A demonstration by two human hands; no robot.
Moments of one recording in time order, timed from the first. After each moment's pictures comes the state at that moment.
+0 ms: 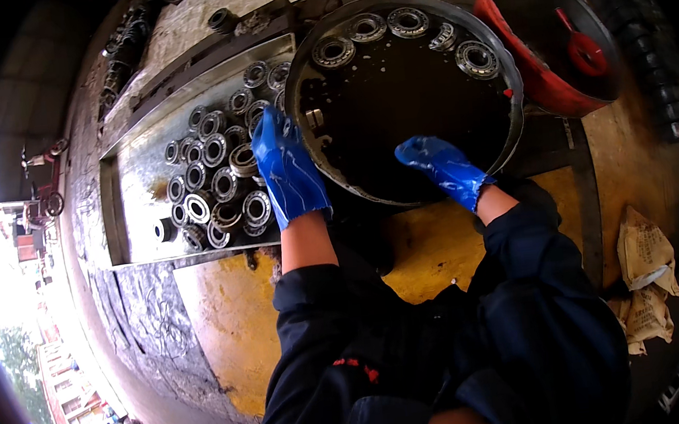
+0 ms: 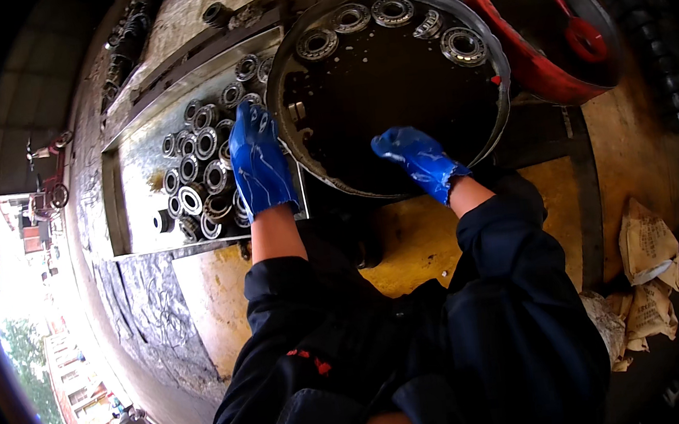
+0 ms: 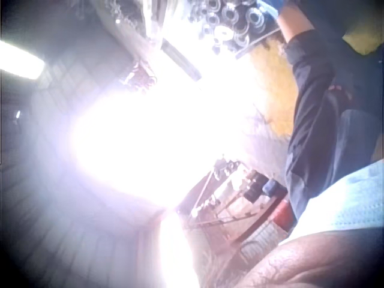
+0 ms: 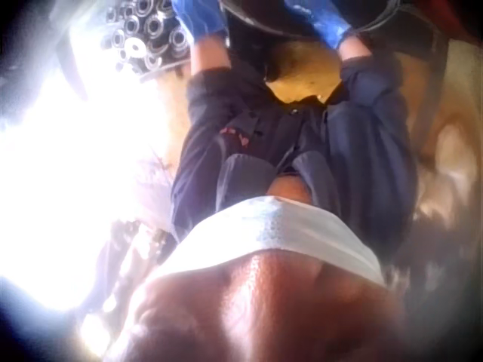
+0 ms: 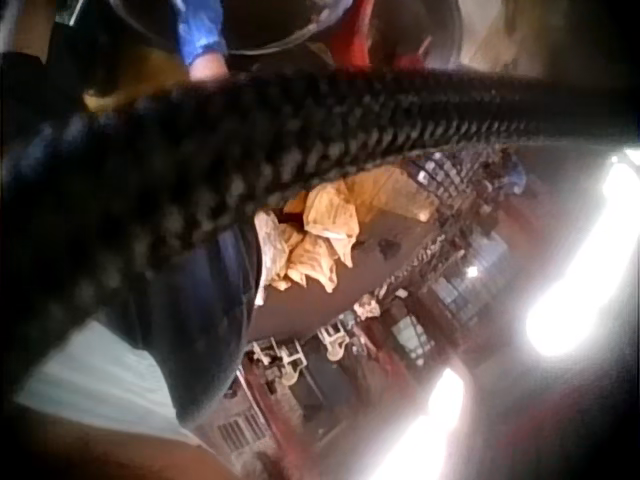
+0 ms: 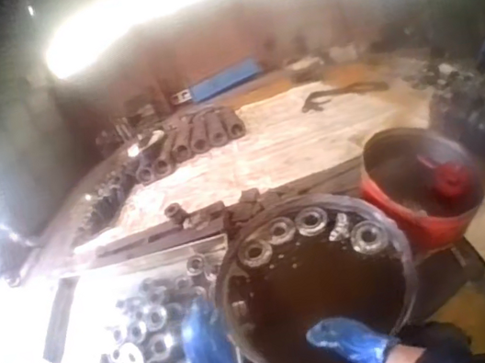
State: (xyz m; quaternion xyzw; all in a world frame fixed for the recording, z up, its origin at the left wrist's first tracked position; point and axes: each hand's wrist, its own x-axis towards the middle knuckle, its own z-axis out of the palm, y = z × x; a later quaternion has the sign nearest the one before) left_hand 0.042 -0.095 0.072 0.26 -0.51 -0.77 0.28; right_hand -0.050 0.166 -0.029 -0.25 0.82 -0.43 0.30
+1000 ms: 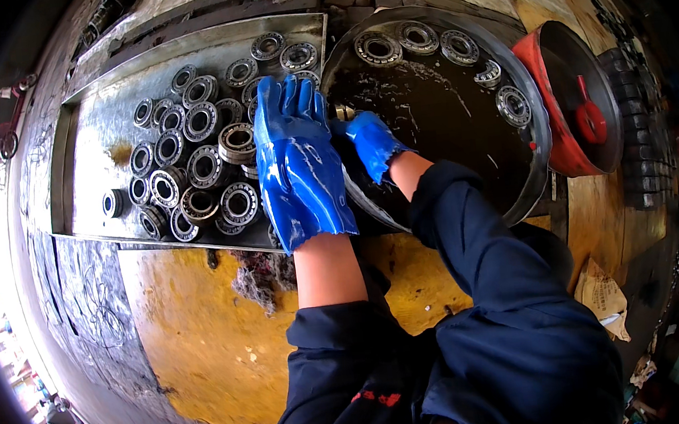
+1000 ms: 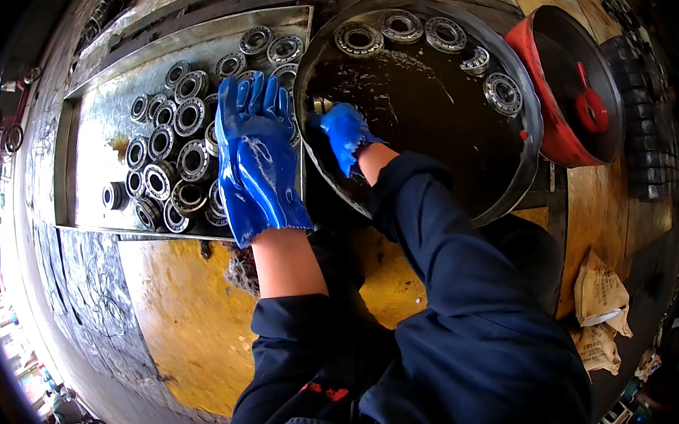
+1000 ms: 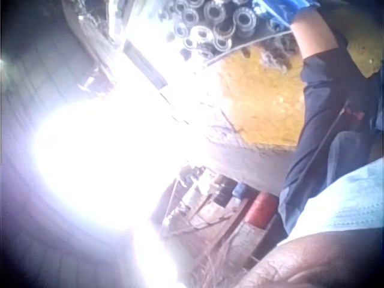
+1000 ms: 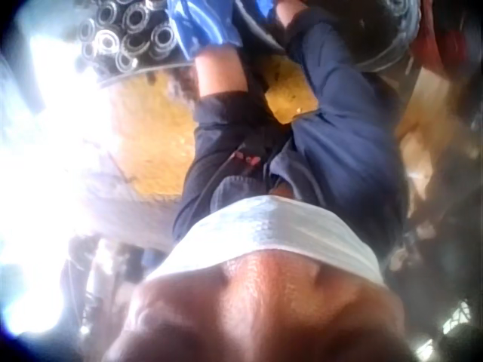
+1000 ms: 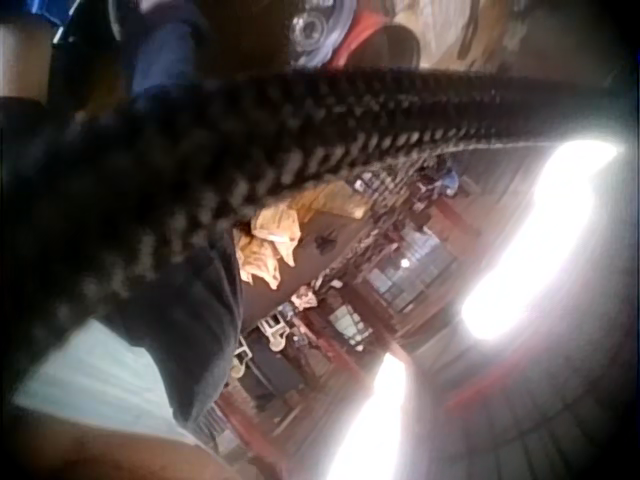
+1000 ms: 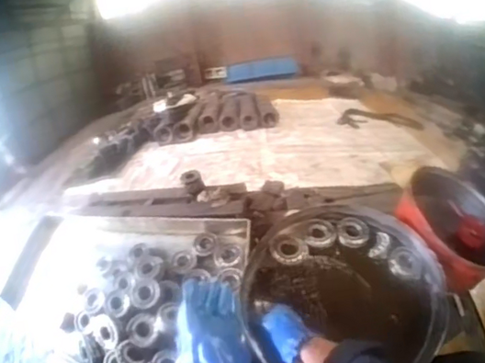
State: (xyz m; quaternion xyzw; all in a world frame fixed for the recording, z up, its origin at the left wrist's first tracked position) left_hand 0.066 -0.137 0.064 0.07 -0.19 -0.90 0.39; right_hand -0.076 -0.077 -0.097 -0.13 0.81 -0.46 0.35
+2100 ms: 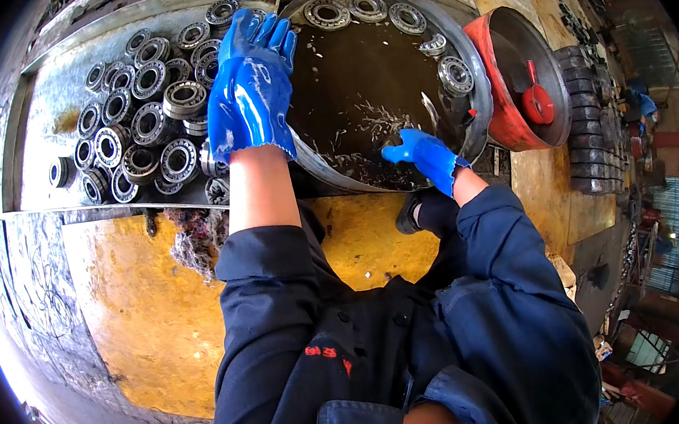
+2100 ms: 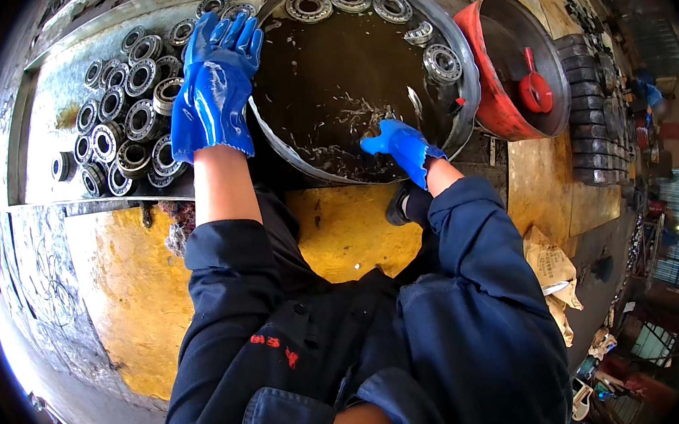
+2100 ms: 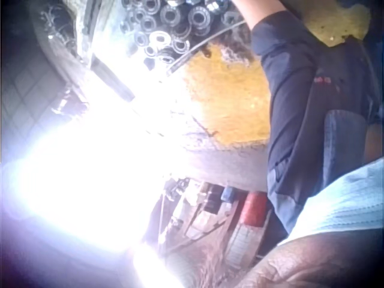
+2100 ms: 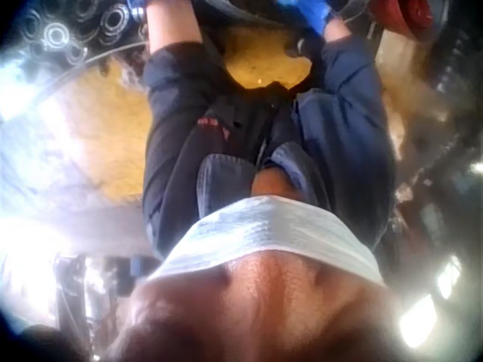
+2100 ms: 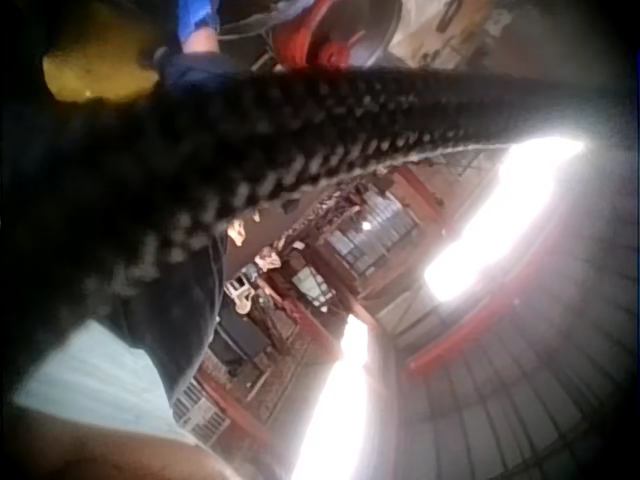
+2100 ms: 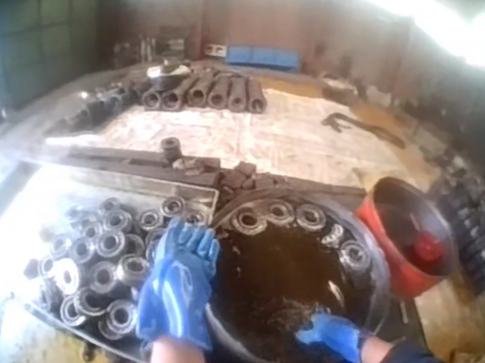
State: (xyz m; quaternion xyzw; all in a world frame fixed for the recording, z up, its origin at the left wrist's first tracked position) left_hand 0.012 -0.159 0.033 0.09 -0.11 -0.95 0.28; right_hand -0.109 0.198 -0.089 -0.26 0.89 -0.12 0.36
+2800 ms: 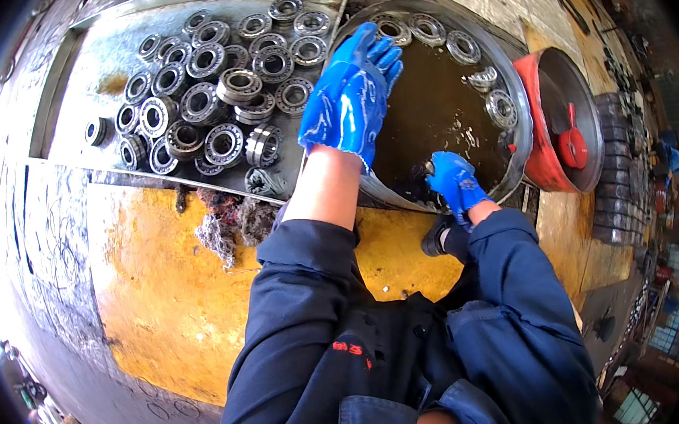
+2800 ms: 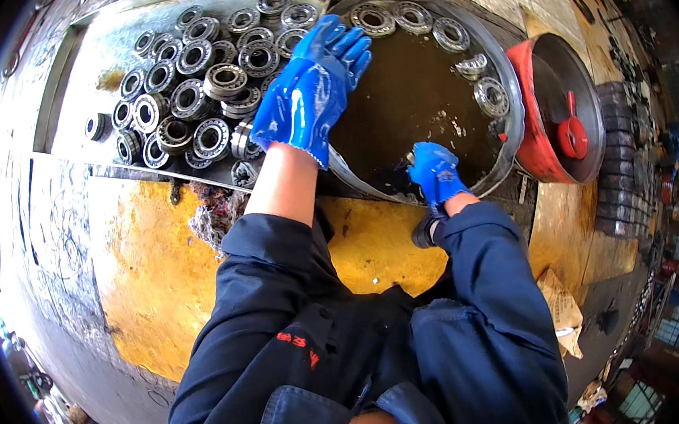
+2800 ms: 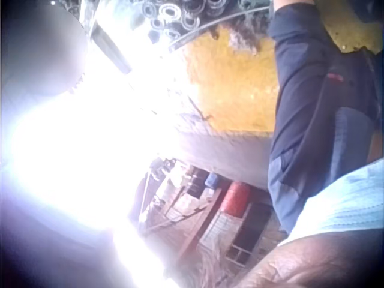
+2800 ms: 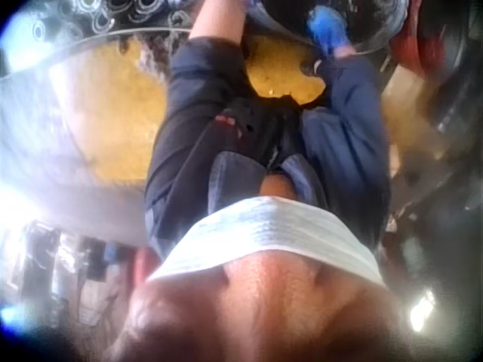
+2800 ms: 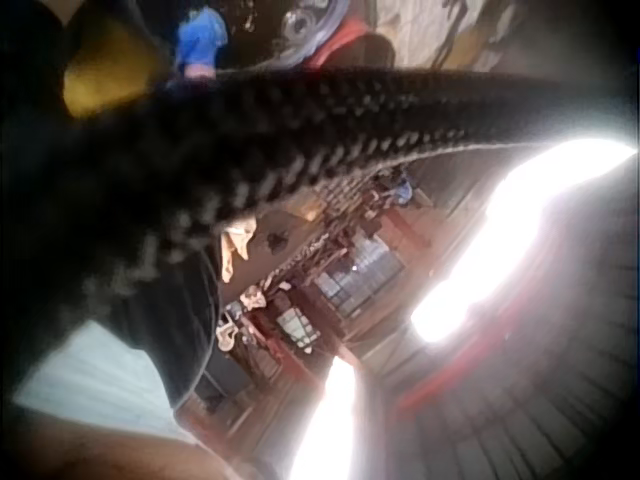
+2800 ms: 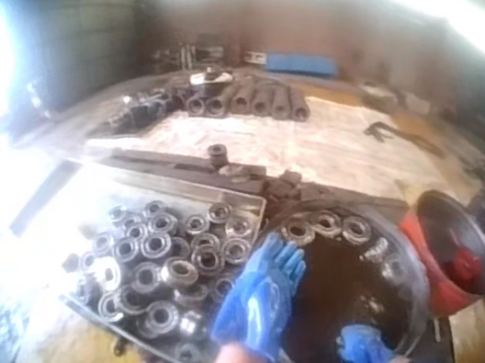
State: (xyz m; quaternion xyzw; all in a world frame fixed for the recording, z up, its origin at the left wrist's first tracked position) left_hand 0.020 -0.112 0.050 0.06 -0.19 -0.95 0.22; right_hand -0.061 0.164 -0.053 -0.40 0.90 0.03 0.16
